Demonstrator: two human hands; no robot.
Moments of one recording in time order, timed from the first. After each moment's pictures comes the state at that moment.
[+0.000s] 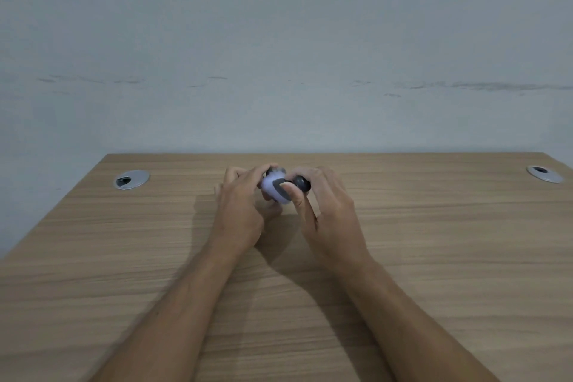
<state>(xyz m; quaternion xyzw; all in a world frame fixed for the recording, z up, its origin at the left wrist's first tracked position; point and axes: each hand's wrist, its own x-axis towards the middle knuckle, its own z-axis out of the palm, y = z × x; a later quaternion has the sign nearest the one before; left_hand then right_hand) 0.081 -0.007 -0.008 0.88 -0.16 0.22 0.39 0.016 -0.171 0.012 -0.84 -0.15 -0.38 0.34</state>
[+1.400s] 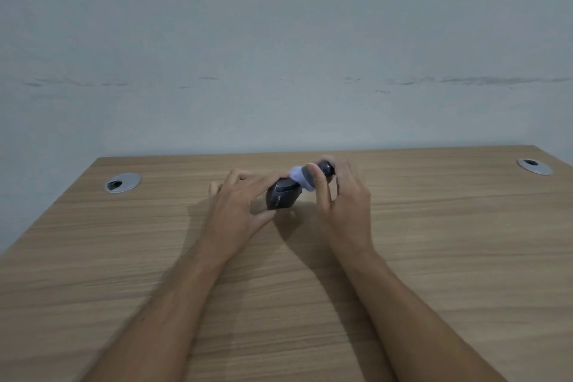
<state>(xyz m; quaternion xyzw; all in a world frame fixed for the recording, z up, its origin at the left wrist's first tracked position) 0.072 0.002 -0.008 0.89 -0.26 0.24 0.27 0.034 -0.198 0.002 -0.82 -0.01 -0.43 0.39</state>
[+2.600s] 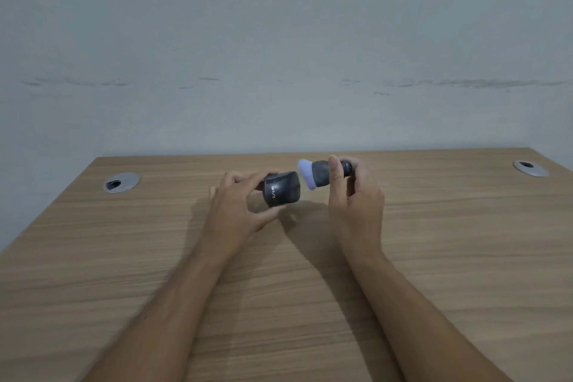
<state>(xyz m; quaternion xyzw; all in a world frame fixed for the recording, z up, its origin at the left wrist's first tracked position) 0.070 -0.003 -0.006 0.88 -0.20 0.19 0.39 0.026 -0.208 0.006 -0.76 0.06 -0.41 0.50</state>
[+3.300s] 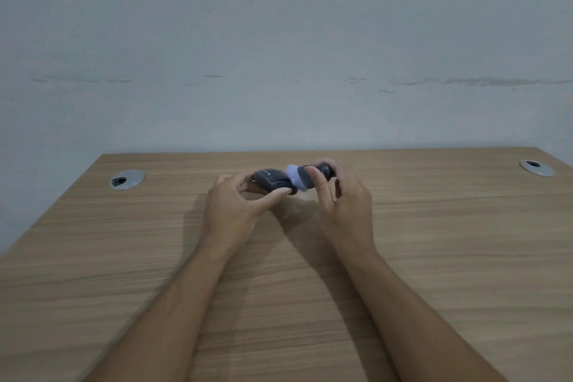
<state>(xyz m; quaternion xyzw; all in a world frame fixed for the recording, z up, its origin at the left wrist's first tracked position) 0.073 -0.001 -0.005 0.83 -0.09 0.16 0.53 0.029 -0.194 0.001 -0.81 -0.01 -0.38 0.45</state>
